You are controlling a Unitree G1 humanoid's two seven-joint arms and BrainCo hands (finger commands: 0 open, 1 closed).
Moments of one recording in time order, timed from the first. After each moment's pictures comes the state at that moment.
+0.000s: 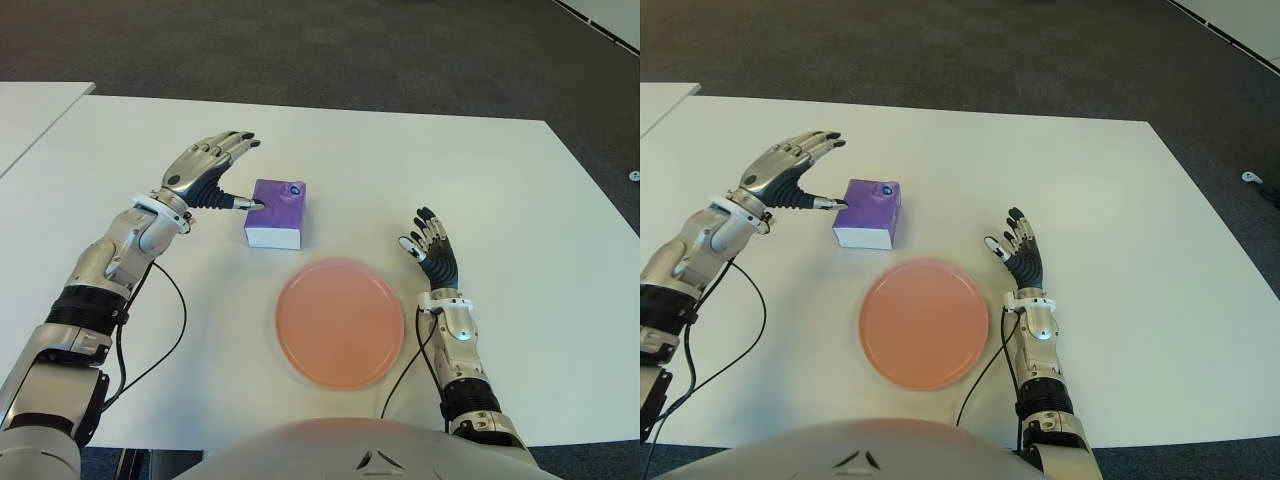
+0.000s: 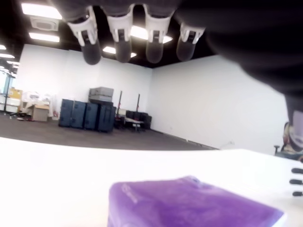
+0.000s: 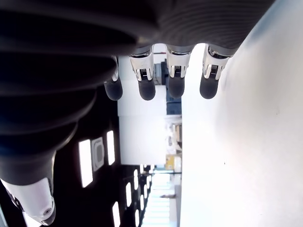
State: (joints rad) left arm -0.41 0.66 -0.19 0.42 0.73 -0.49 0.11; right arm -0.07 -0.06 -0.10 0.52 0.08 -0.48 0.09
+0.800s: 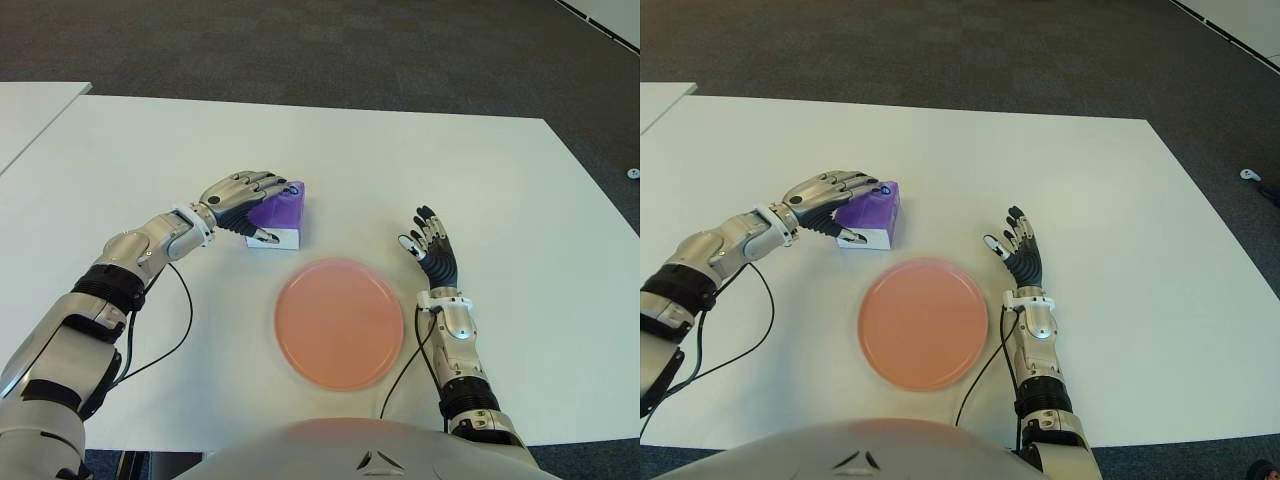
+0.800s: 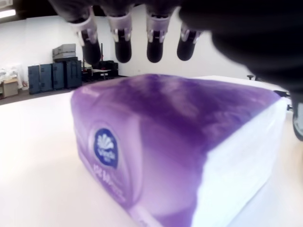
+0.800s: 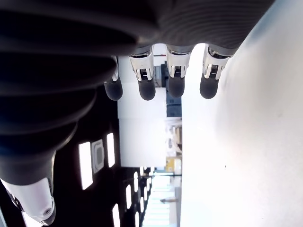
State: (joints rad) left arm -0.56 0.66 -0.45 0.67 0.90 -0.62 0.18; right arm -0.08 -0.06 -0.10 0.52 0.08 -0.48 0.08
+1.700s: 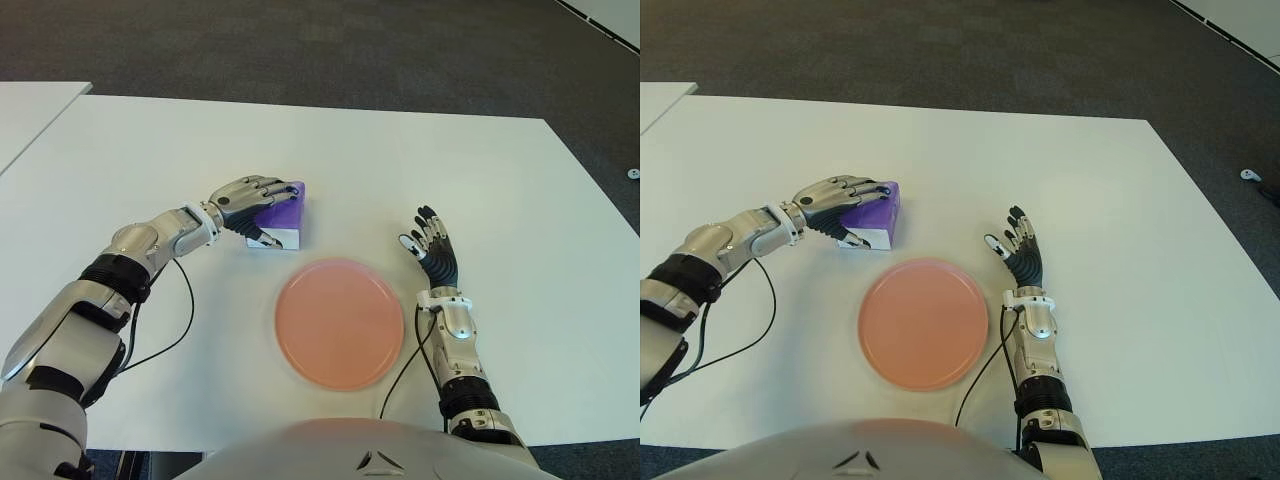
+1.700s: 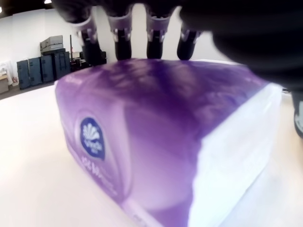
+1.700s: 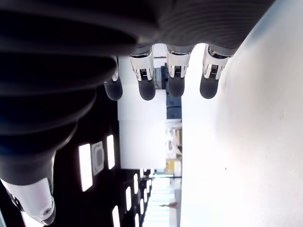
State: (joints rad) left arm -0.61 0.66 -0.53 0.71 0.91 -0.62 0.18; right arm -0.08 -0.06 -0.10 0.52 0.08 -0.48 0.08
